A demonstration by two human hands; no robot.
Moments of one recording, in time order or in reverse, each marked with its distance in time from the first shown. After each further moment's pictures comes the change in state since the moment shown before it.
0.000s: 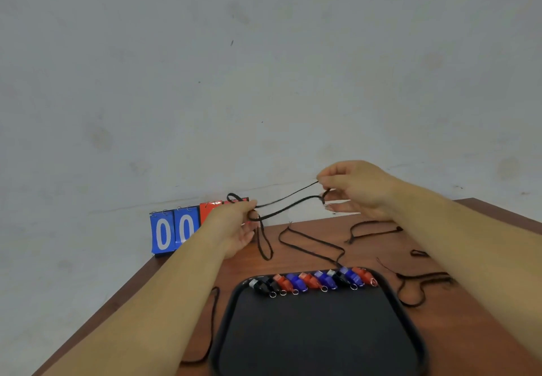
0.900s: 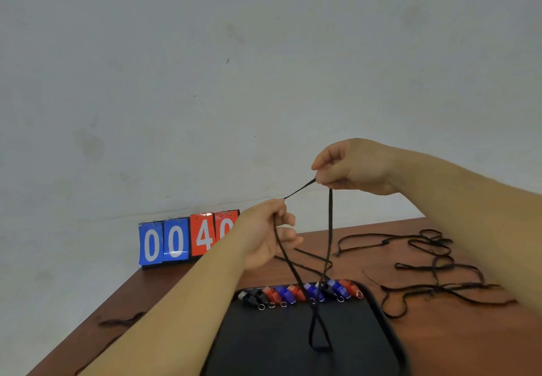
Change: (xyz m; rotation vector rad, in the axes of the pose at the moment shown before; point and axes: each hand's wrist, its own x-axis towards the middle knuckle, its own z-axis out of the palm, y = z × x) left_hand -0.048 0.002 0.051 -0.085 -0.497 0.131; right_hand -0.022 -0.068 -0.024 -0.252 -0.074 -0.103
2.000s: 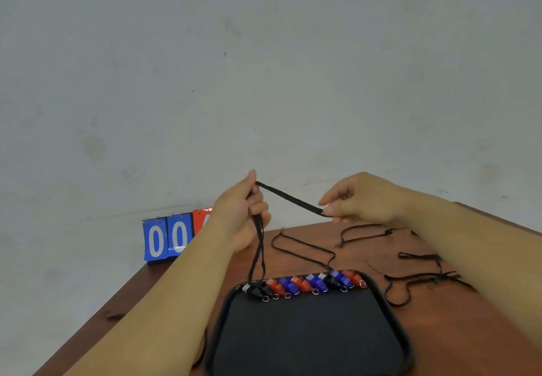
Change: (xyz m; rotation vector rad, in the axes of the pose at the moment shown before) left_hand -0.002 0.021 -0.015 -0.196 0.203 0.118; right_hand -0.021 0.065 0.014 -0.219 -0.016 -0.011
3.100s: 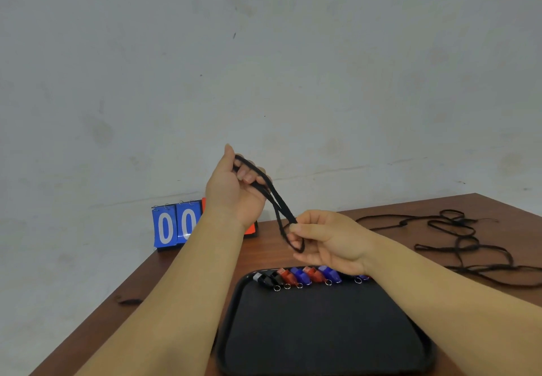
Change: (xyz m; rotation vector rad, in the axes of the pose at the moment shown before) left_hand 0.003 0.018 -0.007 -0.474 0.033 0.133; right_hand 0.017 0.018 0.112 0.817 -0.266 0.187
